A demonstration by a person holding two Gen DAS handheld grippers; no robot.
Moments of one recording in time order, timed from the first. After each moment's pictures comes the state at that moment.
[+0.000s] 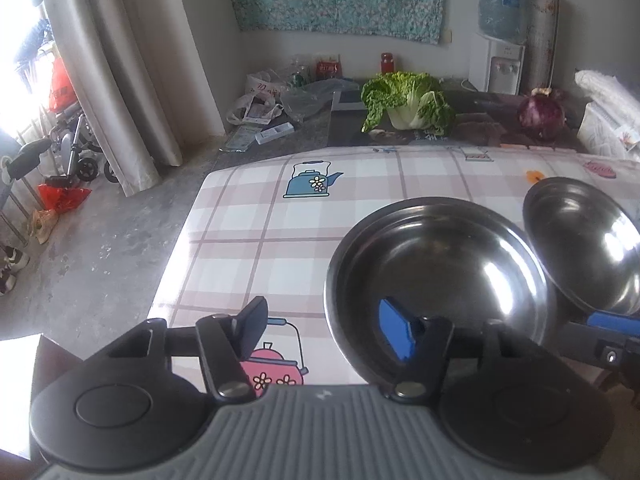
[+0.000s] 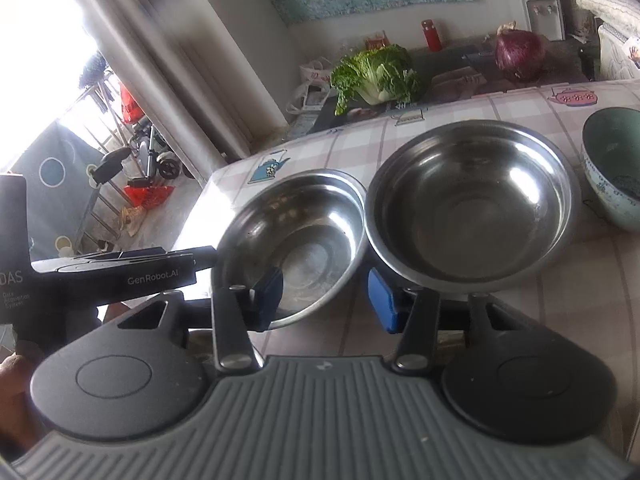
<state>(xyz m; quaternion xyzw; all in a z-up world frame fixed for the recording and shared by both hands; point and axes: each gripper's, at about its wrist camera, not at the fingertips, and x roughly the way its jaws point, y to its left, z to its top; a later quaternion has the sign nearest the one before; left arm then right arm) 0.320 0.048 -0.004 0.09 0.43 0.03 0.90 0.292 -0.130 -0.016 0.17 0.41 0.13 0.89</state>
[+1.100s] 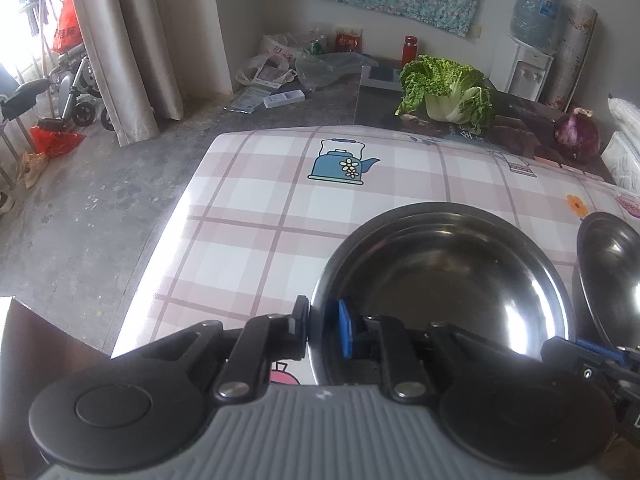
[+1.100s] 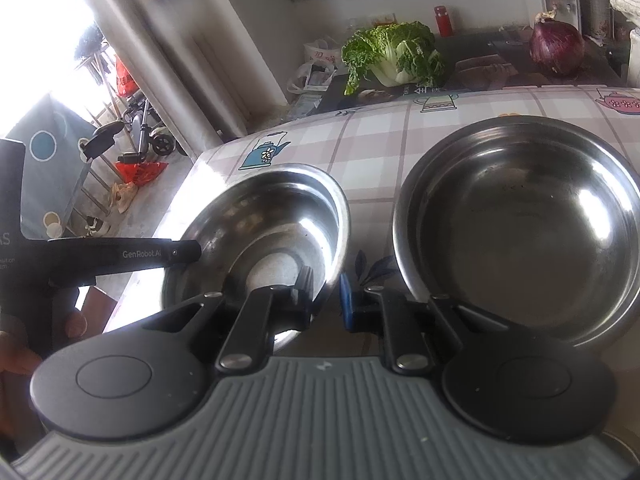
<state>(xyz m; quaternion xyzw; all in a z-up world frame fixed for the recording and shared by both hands) 0.357 0.090 -0.017 0.01 0.47 0.04 0.88 0.335 -0.098 -0.042 0.15 0.43 0.14 0.88</state>
